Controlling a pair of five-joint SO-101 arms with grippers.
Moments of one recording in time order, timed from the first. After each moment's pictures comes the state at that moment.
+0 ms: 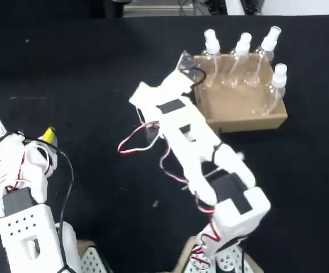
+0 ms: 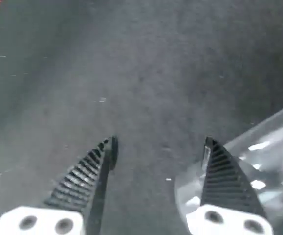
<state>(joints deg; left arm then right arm) -27.6 -70.8 71.3 45.7 11.0 -23.9 11.1 19.6 31.9 -54.9</state>
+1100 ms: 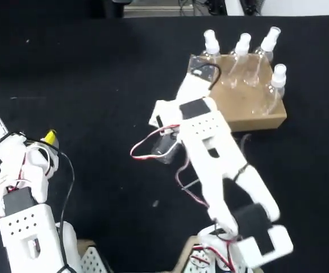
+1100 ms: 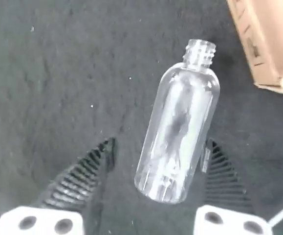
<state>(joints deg) -27.6 -70.8 71.3 46.7 10.8 -20.7 -6.3 23.9 60.0 -40.4</state>
